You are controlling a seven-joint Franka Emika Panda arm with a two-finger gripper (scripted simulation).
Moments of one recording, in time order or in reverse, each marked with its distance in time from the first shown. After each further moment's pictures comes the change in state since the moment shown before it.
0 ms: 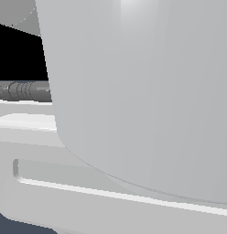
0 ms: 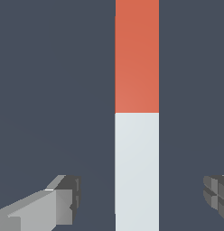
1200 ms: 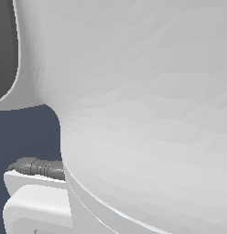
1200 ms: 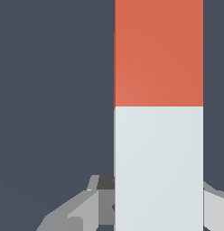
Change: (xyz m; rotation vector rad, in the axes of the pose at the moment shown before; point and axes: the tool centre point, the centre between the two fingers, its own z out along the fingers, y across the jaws) arm -0.002 0.001 0.051 0.000 0.001 0.001
